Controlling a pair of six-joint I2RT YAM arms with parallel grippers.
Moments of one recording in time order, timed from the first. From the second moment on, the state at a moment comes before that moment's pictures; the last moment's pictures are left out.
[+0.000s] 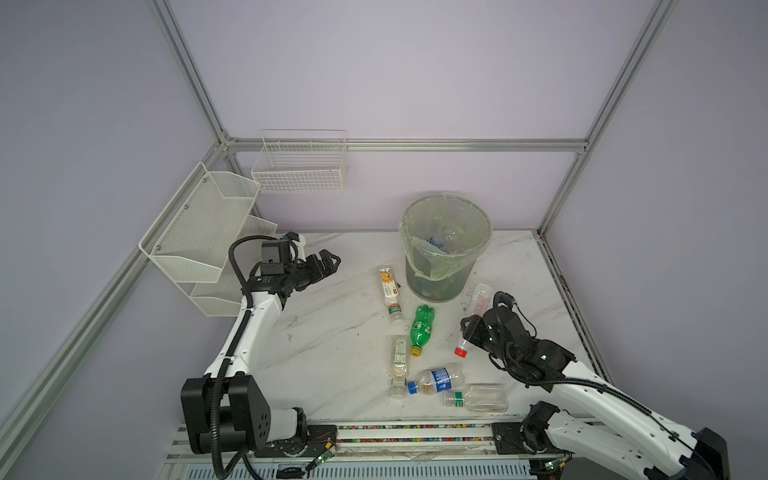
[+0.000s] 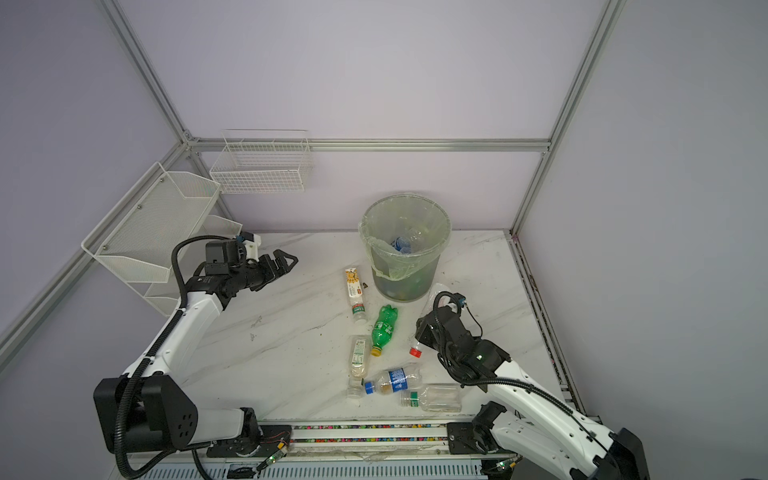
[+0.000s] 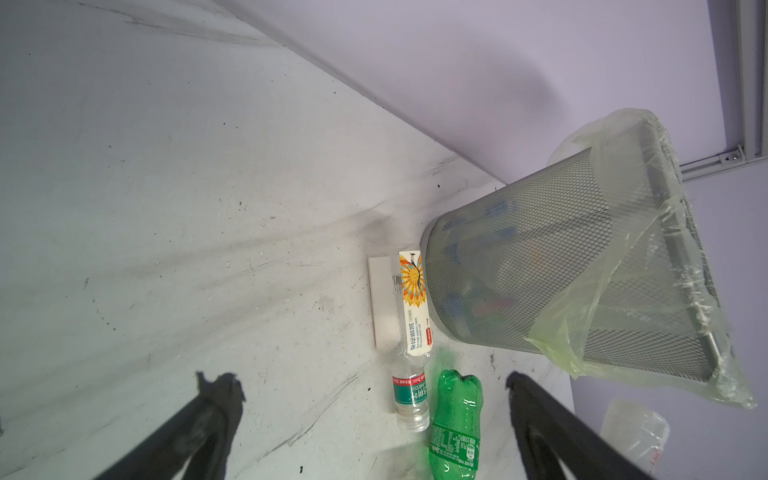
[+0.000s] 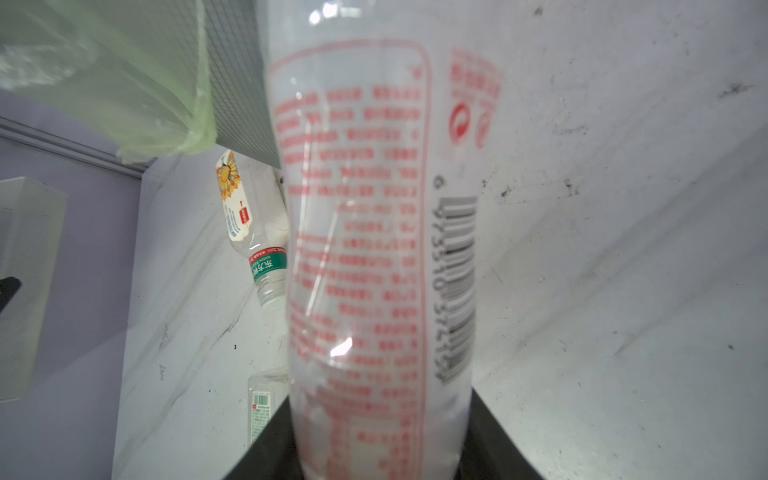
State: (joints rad) left arm 0.06 1.35 1.15 -0.47 0.44 -0.49; right arm 0.72 0.83 0.69 -0.56 0.27 1.01
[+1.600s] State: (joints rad) left arm 0.08 1.33 1.13 -0.43 0.48 -0.50; right arm 0.70 1.37 1.70 -0.58 0.51 0.62
